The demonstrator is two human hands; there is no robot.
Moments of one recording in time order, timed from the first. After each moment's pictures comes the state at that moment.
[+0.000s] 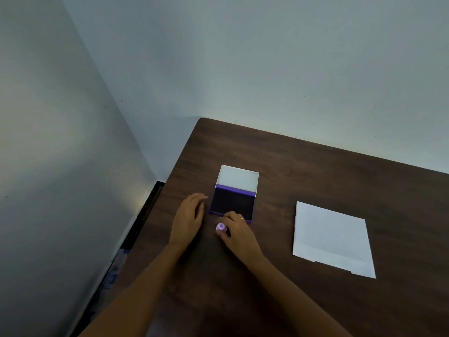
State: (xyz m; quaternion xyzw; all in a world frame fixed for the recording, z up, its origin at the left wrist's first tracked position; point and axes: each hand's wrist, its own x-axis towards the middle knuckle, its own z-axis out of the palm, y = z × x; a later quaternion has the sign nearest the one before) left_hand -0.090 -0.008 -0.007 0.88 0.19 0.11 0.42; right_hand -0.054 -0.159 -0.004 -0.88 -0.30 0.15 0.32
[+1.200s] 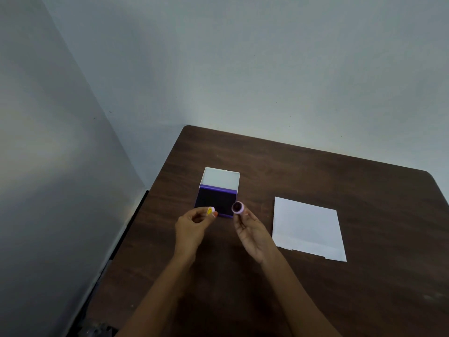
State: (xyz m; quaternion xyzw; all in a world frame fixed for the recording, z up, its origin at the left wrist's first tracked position) left_hand -0.115 -0.081 0.051 0.69 0.32 0.08 0.64; right_hand -0.059 -0.223 0.044 -0.29 0.20 0.33 0.88
